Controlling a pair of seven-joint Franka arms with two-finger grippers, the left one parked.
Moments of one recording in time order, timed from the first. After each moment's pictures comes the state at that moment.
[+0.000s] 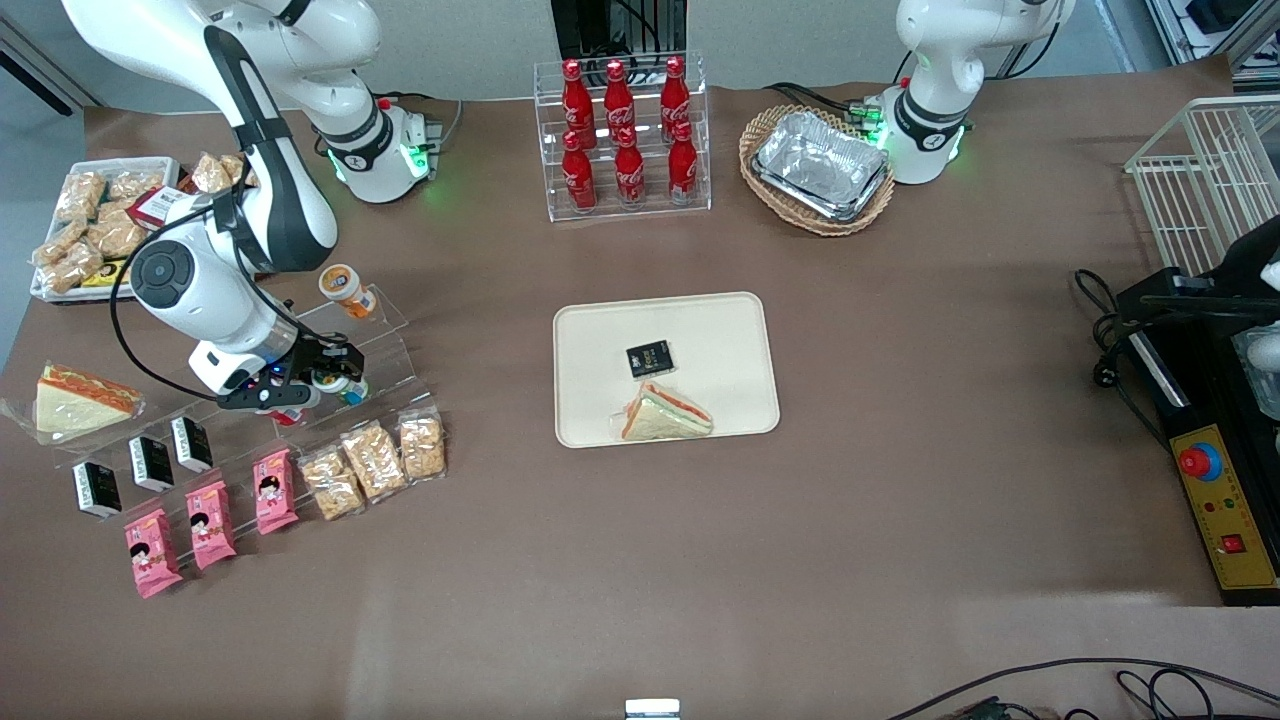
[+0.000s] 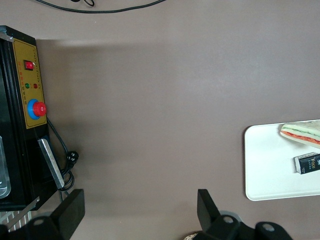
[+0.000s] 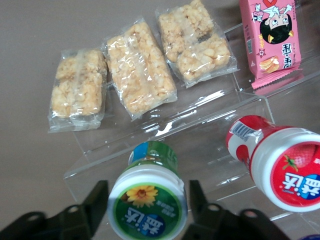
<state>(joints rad) 0.11 0.04 -0.04 -2.34 0.04 2.35 0.02</state>
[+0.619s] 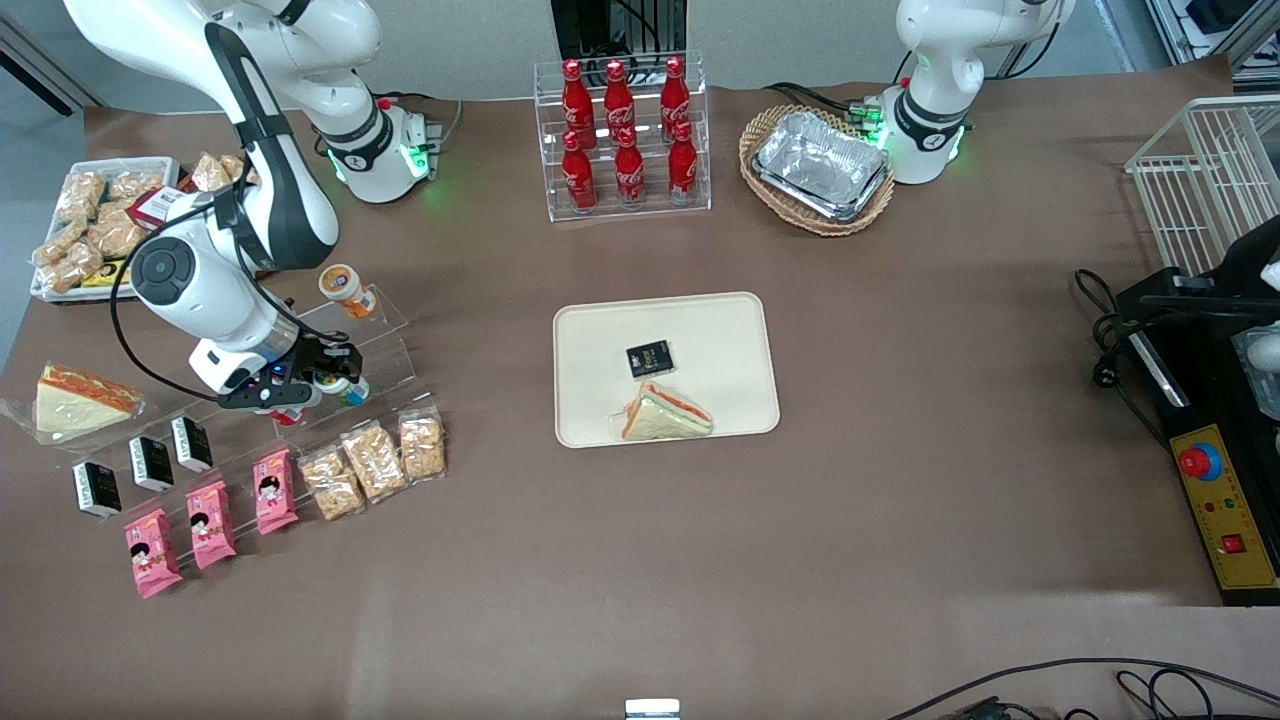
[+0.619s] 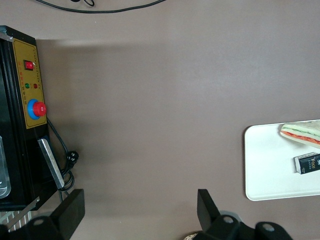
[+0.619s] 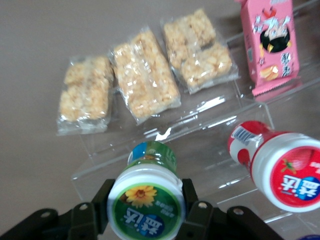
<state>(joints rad) 0.12 0.03 -0.04 -2.33 0.04 2.35 0.02</state>
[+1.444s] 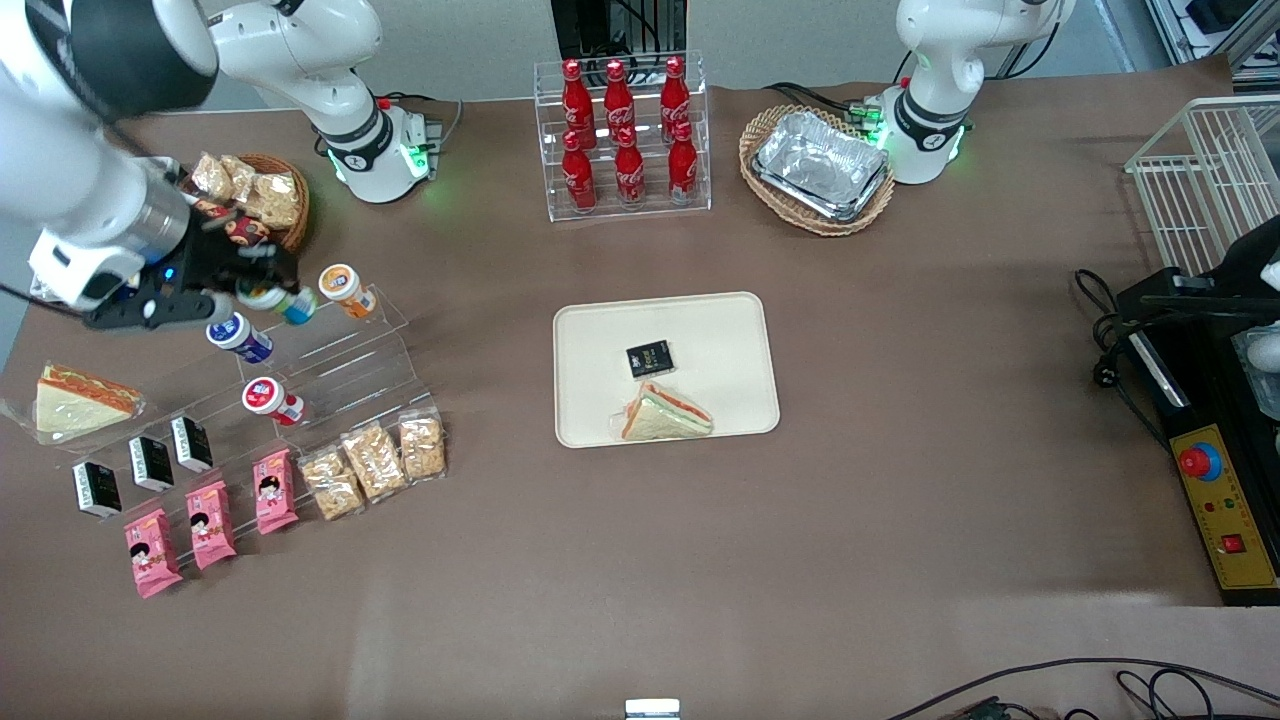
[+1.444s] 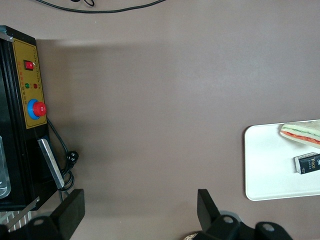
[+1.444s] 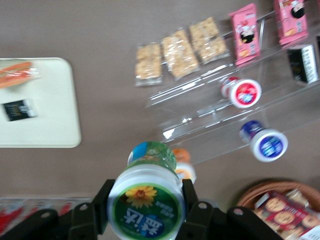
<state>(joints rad) 0.21 -0.10 -0.03 -1.76 0.07 1.52 0.15</state>
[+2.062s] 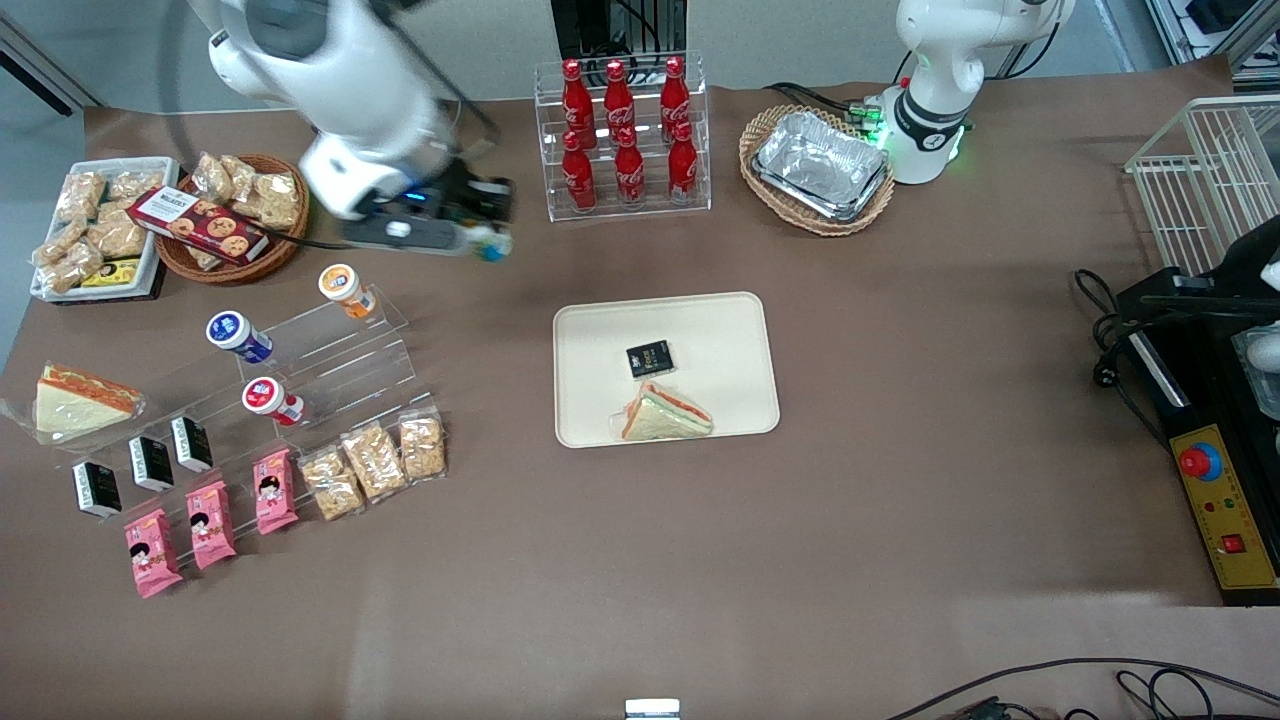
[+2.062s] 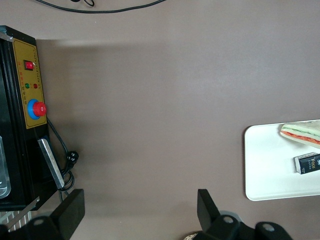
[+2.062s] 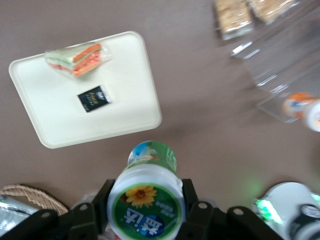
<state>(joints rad) 0.64 -0.01 -0.02 -1.70 0.16 1.61 0.78</state>
